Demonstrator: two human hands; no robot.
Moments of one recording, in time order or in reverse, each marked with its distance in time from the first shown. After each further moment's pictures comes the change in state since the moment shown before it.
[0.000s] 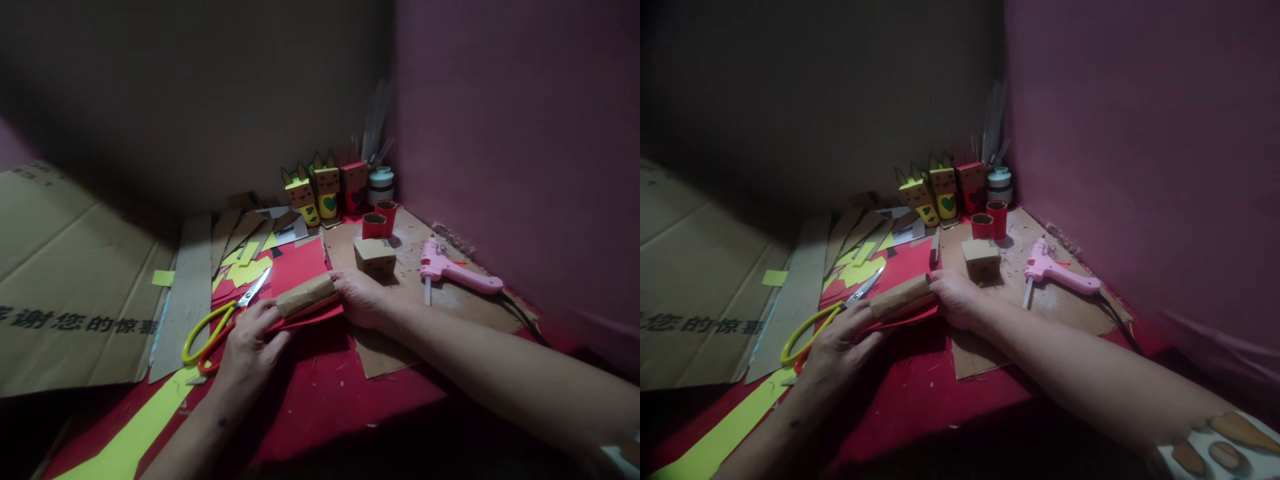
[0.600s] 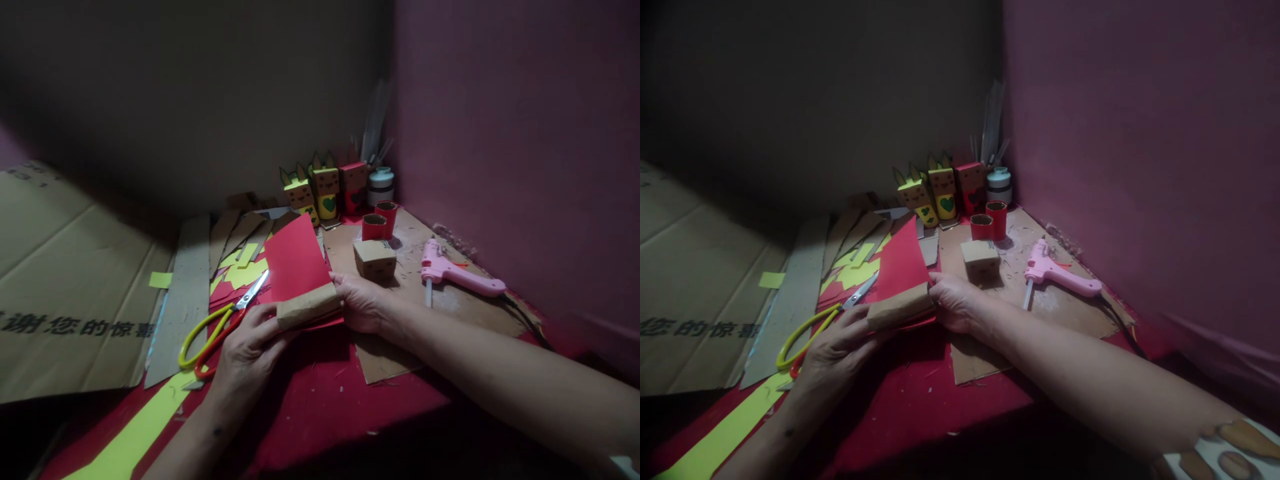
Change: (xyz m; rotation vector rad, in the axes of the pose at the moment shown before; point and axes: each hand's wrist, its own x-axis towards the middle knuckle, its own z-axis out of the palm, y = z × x) left_hand -0.003 0.006 0.002 -0.204 0.044 0.010; right_hand -0.003 -0.001 0.000 0.035 -0.070 0.054
